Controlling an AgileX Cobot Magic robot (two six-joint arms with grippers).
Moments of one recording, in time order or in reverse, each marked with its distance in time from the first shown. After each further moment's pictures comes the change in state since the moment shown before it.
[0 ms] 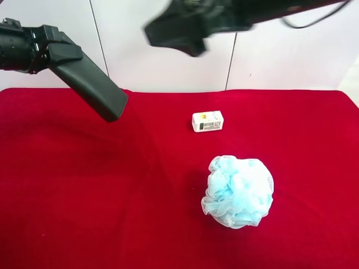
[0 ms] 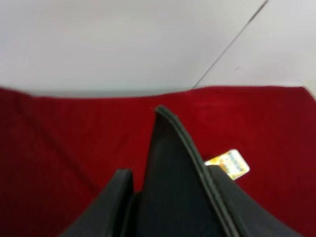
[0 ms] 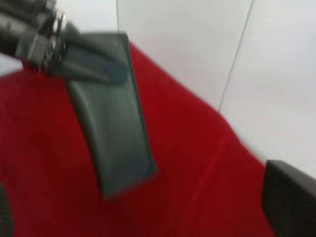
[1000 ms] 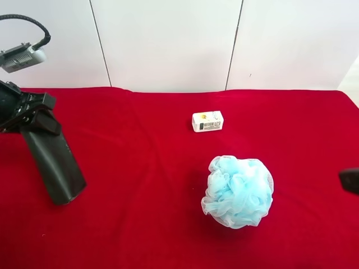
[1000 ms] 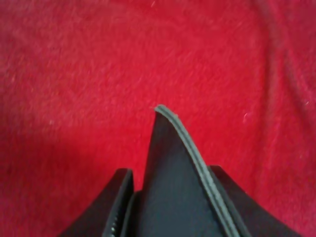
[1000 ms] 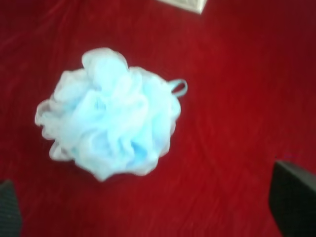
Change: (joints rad) left arm 0.000 0.000 0.000 1.031 0.210 -0.959; right arm -0.044 -0.790 0.439 -0.715 0.612 0.885
